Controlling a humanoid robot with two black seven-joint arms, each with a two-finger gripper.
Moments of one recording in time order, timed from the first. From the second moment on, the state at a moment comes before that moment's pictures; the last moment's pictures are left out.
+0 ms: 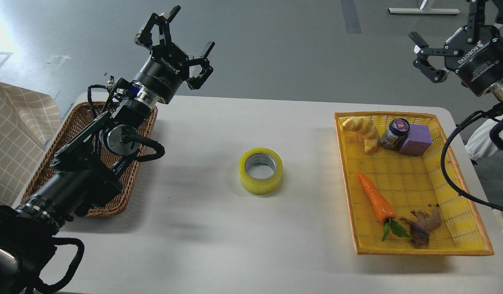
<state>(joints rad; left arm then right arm) -0.71 0.23 -0.97 -0.89 0.21 -0.49 -0.33 0.60 -0.32 1.56 1.05 -0.38 0.49 -0.20</state>
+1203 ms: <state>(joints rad) -0.70 0.23 -0.96 -0.90 0.22 -0.49 -0.32 0.47 -0.12 1.56 1.17 -0.28 0.49 -0.27</state>
